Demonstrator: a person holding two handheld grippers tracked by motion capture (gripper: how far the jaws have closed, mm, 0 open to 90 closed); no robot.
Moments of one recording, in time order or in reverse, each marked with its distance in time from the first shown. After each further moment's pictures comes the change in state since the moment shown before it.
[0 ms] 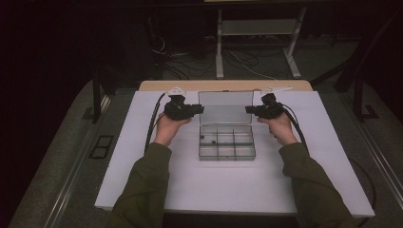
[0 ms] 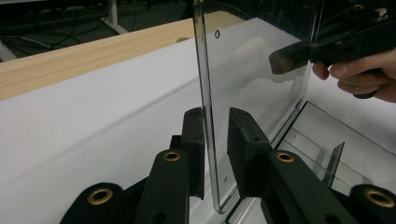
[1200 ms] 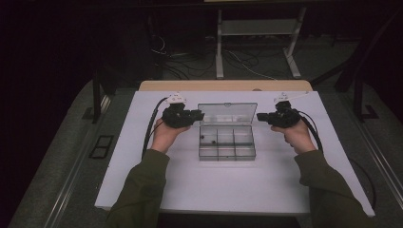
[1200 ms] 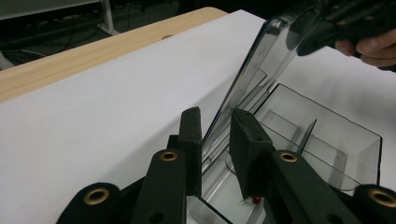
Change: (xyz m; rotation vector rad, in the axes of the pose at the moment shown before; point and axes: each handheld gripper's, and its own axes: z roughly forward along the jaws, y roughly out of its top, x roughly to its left) left arm -0.029 -0.008 -0.022 0.012 0.005 0.075; right arm 0.016 -0.019 -0.060 0.022 0.014 -0.063
